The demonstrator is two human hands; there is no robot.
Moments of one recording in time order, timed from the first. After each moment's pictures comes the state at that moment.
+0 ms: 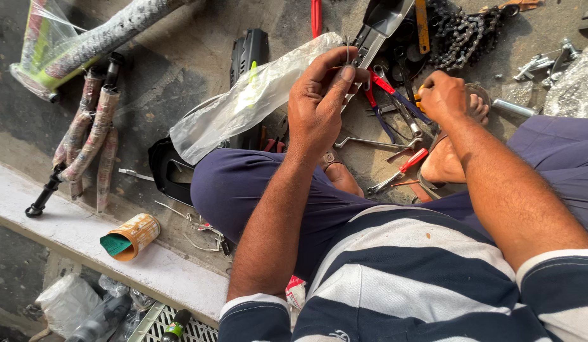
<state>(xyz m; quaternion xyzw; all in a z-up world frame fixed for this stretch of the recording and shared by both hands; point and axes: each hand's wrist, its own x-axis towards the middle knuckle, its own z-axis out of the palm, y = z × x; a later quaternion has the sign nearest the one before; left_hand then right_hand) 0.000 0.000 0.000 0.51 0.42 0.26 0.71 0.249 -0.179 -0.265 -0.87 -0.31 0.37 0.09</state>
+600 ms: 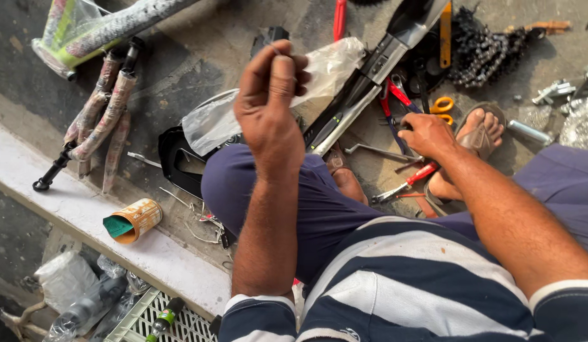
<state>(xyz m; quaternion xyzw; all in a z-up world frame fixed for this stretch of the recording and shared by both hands) -0.037 0.027 0.043 0.42 0.38 0.53 0.64 0.194 -0.172 -0.210 -0.74 -0.51 0.43 0.08</state>
